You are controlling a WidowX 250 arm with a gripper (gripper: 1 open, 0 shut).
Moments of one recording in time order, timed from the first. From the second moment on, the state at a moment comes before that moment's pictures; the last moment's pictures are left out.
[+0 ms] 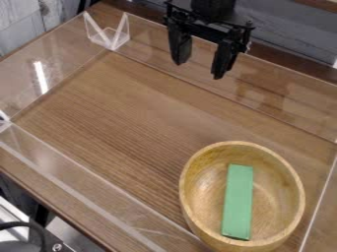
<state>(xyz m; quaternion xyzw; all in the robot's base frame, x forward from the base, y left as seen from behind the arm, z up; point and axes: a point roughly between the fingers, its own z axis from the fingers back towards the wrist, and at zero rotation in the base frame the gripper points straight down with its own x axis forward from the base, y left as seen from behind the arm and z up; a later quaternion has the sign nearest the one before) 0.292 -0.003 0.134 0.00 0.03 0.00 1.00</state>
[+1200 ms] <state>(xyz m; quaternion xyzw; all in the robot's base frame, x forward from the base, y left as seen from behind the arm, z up) 0.197 -0.135 0.088 -0.04 0.04 0.22 0.97</state>
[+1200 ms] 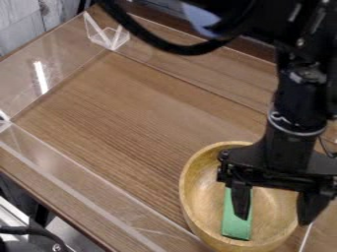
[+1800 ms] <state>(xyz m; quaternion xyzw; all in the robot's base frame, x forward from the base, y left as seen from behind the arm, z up) 0.202 -0.130 0.077 -0.06 0.03 0.29 0.95</state>
